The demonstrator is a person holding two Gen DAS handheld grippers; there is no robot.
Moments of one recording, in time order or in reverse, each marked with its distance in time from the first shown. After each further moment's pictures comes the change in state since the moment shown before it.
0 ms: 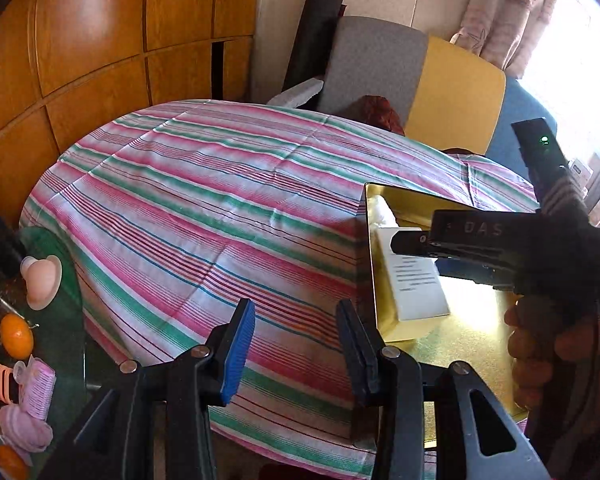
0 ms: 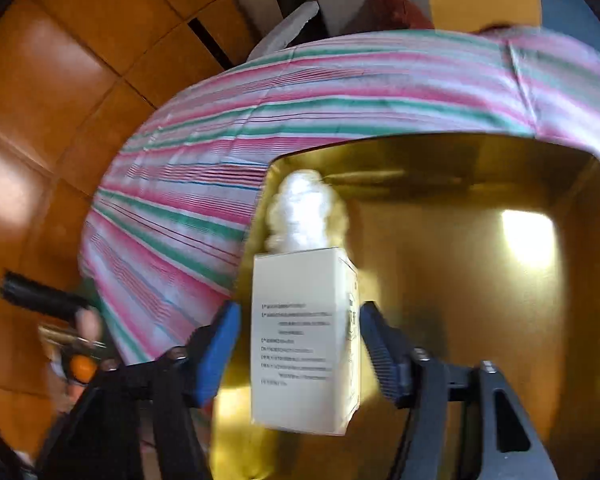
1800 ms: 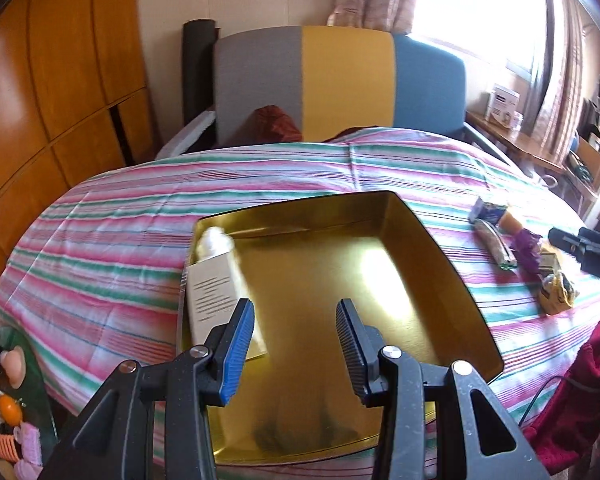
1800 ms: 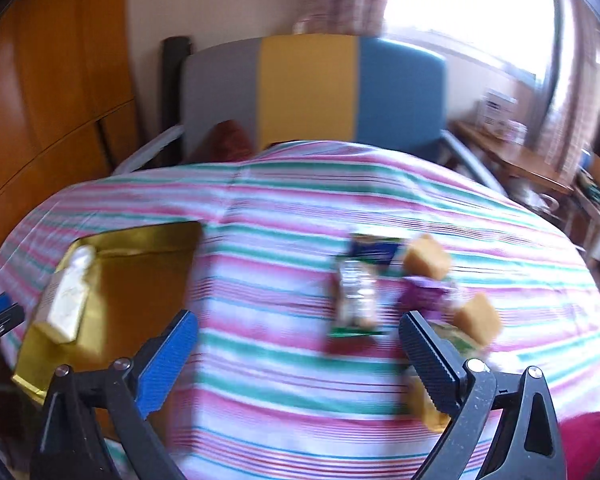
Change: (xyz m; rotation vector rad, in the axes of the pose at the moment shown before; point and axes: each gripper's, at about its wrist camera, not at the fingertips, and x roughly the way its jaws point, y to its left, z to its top) left arm -0.030 -0.170 -0.007 0.326 -0.056 -0.114; right arm -0.239 -0.205 -0.094 -0.028 -0.466 -0.513
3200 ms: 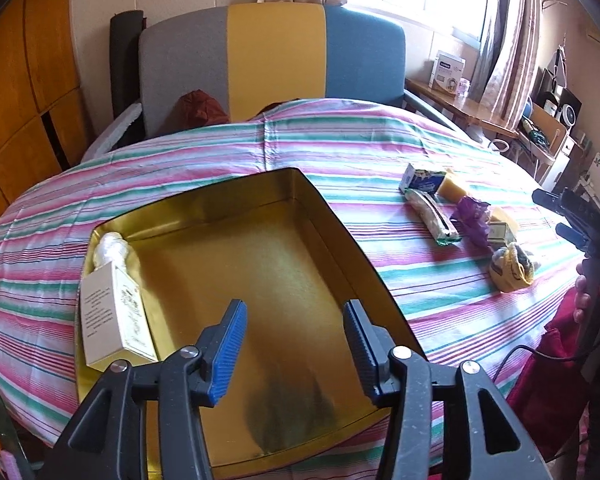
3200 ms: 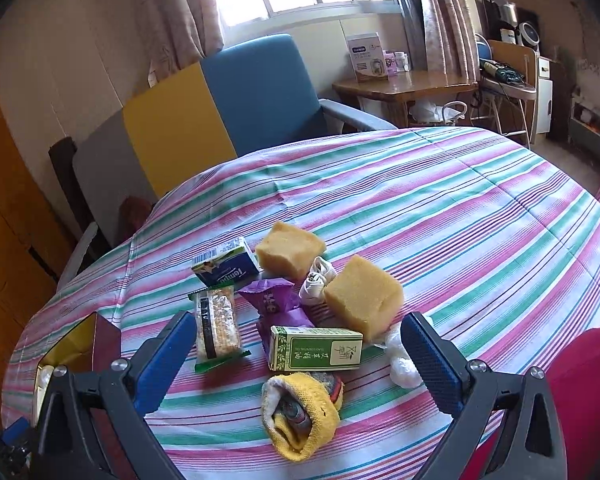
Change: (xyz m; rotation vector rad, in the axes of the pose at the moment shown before) left arm 0.027 -0.071 0.007 0.098 0.094 -0.175; right arm 0.006 -0.144 -0.025 0.458 -0.055 -0.082
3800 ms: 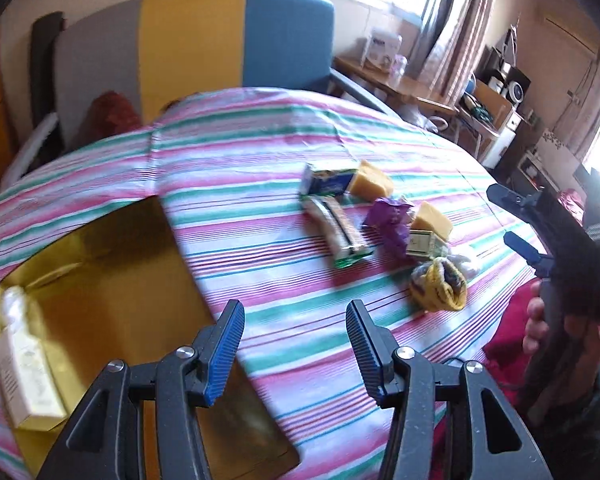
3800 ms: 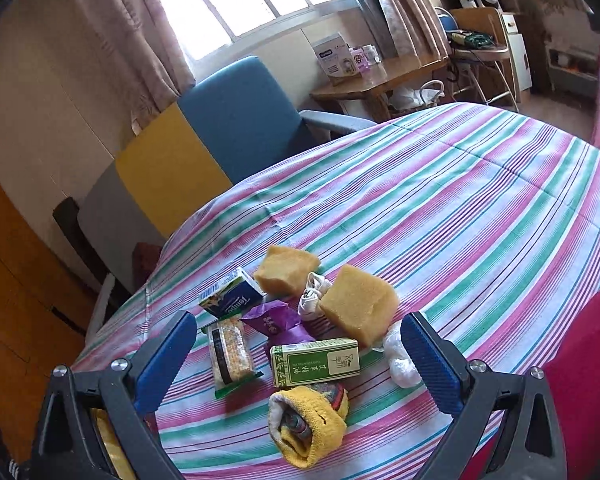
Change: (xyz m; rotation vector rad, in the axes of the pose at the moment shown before) left arm 0.042 -0.089 0.053 0.097 0.092 -0.238; right arm -0.009 -0.033 0.005 0.207 -0.050 0.077
